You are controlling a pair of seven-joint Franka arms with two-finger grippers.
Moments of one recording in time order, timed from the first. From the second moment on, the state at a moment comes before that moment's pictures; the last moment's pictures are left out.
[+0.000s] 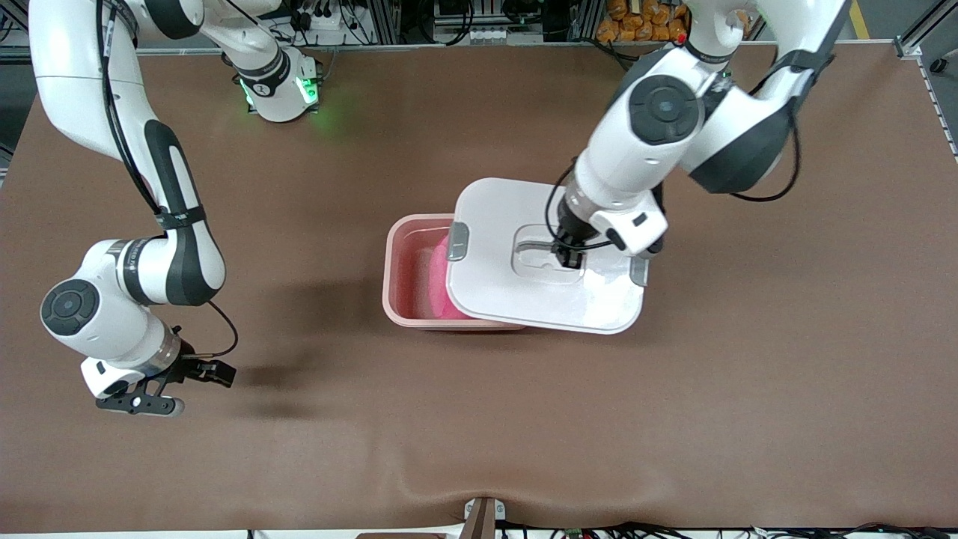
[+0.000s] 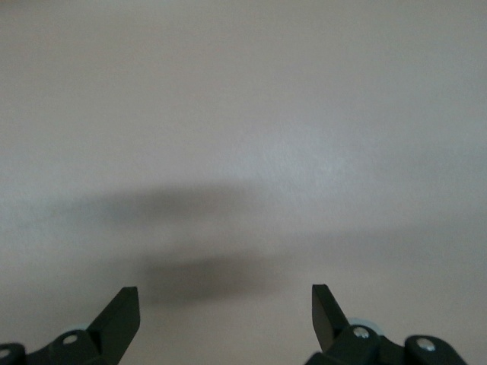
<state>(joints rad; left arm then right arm) -0.13 0.44 -0.61 -1.44 0.14 1.90 -2.20 0.09 0.63 -0.10 -1.55 0.02 2.31 0.10</state>
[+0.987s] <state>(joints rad) -0.30 0.58 -0.61 -1.44 0.34 2.06 -2.51 0.06 0.06 -0.10 -1.86 0.02 1.87 0.01</state>
